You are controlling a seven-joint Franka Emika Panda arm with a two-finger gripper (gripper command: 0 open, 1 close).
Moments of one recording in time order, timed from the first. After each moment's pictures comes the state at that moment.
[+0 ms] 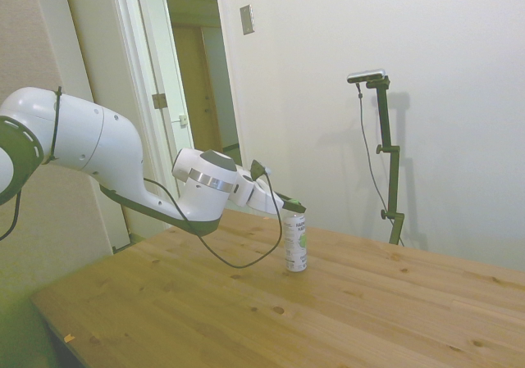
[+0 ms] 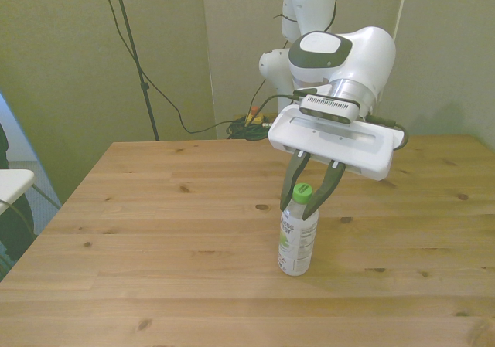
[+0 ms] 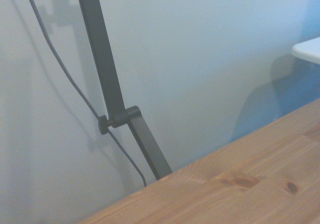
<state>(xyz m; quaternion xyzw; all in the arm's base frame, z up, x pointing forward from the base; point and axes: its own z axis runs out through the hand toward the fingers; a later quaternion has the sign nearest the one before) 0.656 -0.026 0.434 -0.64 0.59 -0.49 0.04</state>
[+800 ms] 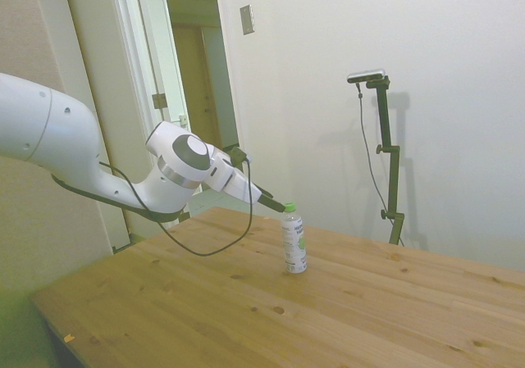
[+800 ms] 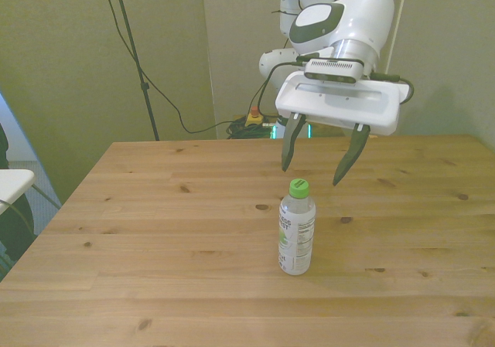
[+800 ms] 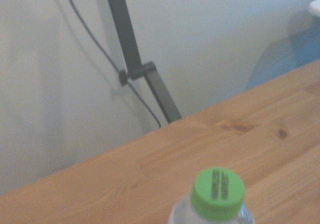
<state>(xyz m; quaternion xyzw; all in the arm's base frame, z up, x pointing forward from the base) 0.591 -0.005 0.490 -0.70 0.59 -0.40 0.06</state>
